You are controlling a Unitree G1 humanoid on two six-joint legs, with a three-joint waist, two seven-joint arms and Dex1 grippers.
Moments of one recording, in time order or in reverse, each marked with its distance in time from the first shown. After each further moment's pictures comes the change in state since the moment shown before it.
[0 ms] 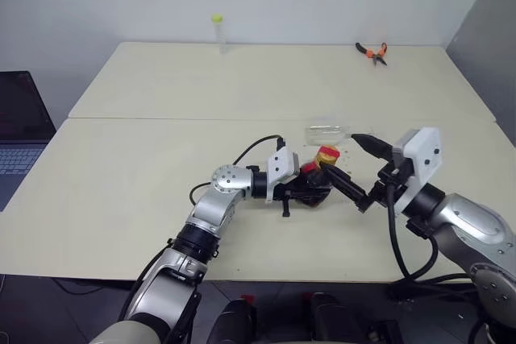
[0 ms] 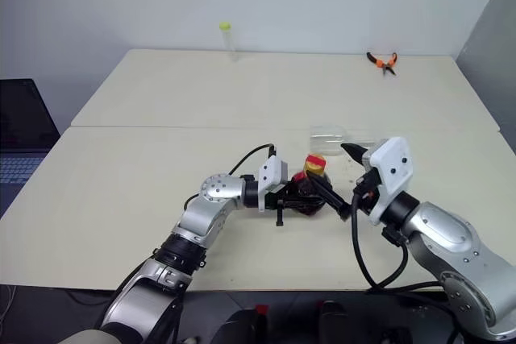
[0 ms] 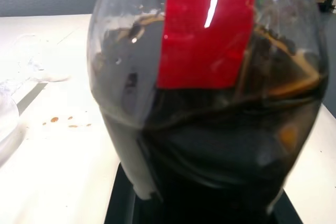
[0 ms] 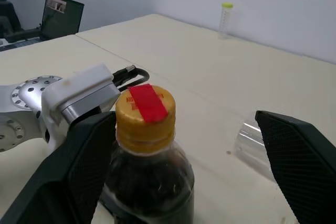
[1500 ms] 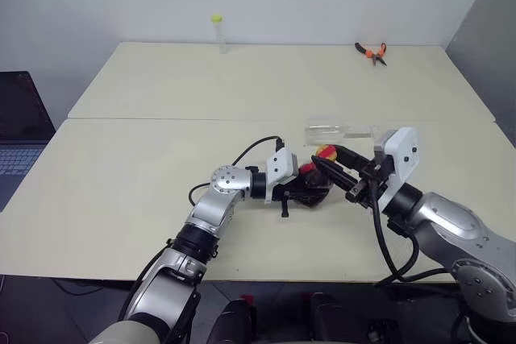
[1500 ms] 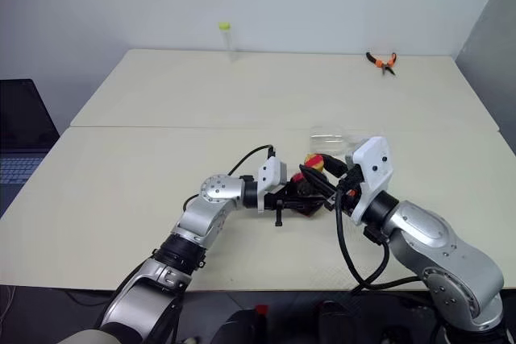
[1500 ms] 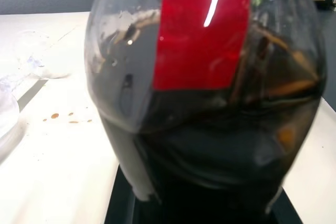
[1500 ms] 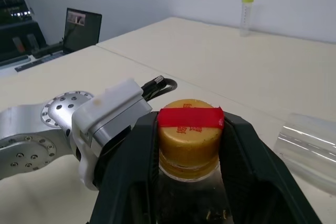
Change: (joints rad) left arm 0.000 0.002 -0.002 0.012 0.001 -0.019 -0.001; right arm -0.067 0.111 0.099 0.035 0.062 0.035 -0.082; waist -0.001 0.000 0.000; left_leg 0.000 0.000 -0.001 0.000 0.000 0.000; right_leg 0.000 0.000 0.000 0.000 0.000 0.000
